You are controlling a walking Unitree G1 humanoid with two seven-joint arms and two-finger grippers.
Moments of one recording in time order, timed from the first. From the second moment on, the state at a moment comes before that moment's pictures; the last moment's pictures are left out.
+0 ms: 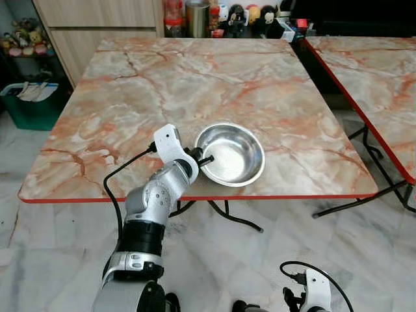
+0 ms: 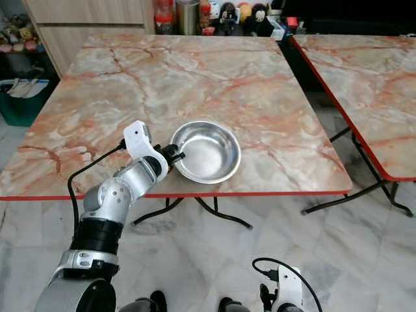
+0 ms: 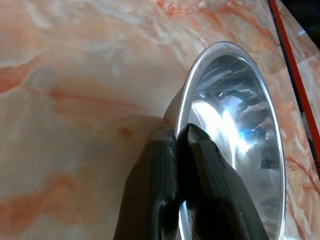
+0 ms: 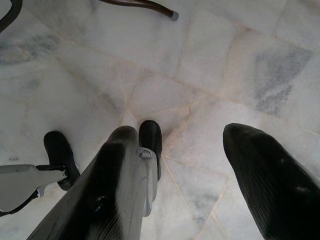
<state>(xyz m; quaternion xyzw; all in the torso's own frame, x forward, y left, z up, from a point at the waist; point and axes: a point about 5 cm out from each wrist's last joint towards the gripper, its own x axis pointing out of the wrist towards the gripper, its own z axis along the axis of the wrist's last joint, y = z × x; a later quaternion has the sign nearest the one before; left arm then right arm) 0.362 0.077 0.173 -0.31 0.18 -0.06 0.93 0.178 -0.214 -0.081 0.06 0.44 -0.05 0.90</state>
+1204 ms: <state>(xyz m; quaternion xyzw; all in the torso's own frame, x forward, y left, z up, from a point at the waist) 0.372 0.081 0.227 -0.35 -0.02 -0.10 0.93 0.178 -0.215 -0.081 0.06 0.44 -0.05 0.89</state>
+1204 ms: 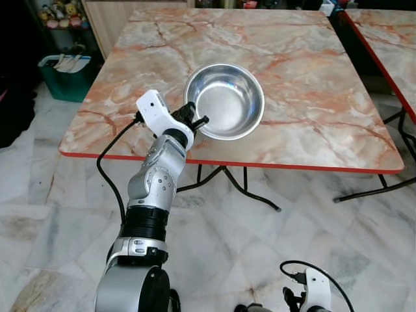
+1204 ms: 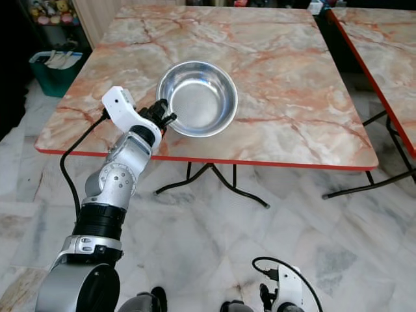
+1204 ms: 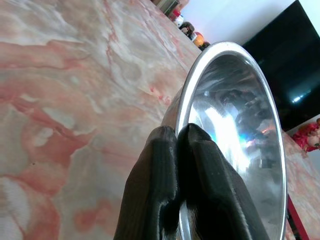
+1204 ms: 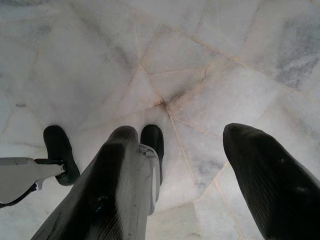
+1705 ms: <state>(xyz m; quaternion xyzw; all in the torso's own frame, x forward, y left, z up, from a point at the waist) 0.371 0.081 0.224 -0.34 -0.03 -0.10 0.93 0.178 -0.215 -0.081 0.06 0.44 -0.05 0.89</state>
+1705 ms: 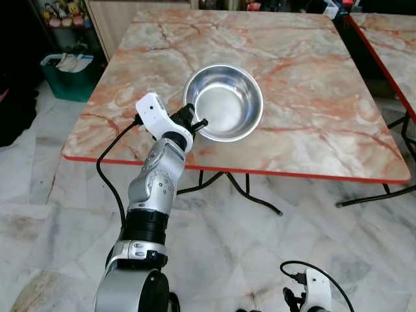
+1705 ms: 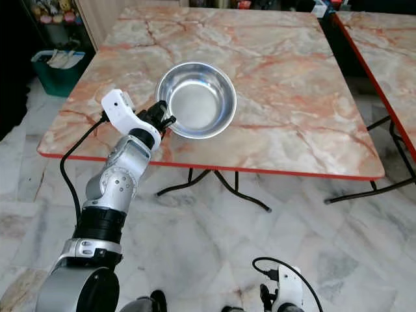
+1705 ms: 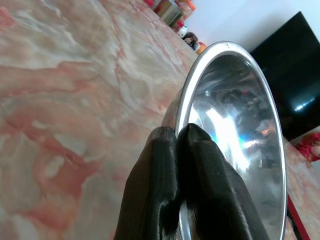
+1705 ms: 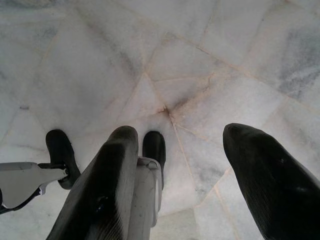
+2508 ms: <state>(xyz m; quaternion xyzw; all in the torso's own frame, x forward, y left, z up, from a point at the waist) 0.367 0.083 0.228 -0.34 -0.05 -0.11 0.93 0.179 -0.208 -0.082 0.06 0.44 -0.04 0.89</state>
